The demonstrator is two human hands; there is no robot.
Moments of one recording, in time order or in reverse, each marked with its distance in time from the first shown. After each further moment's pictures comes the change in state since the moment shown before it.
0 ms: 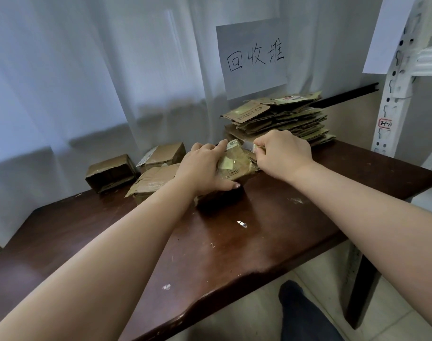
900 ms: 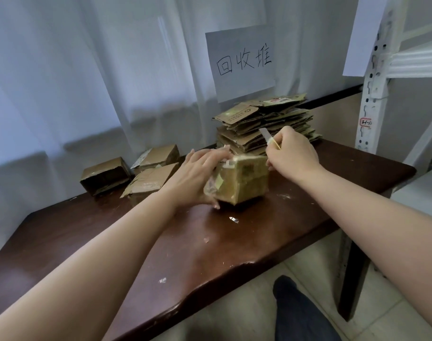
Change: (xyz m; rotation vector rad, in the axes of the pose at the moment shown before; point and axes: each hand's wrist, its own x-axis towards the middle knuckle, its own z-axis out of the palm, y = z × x) left_hand -0.021 -0.017 0.016 -0.143 0.079 0.386; right_hand -0.013 0.037 0.000 0.317 0.092 0.230
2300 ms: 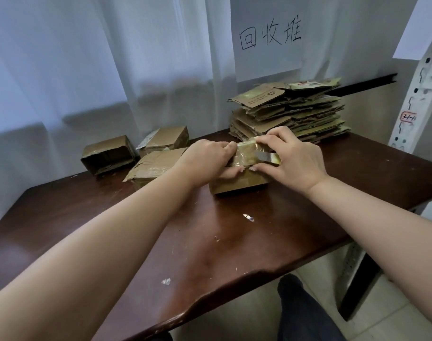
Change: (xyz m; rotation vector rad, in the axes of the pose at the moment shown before) left_hand 0.026 -0.016 0.011 0.432 0.074 0.044; right_hand 0.006 0.013 0.054 -0.315 0.047 -0.633
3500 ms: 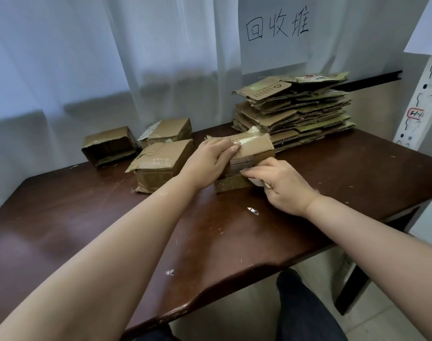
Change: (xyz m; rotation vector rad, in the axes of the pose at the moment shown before) left_hand -0.021 0.001 0.034 -0.715 0.072 -0.373; right_hand -0.027 -0.024 0.028 0.337 -0.229 -0.060
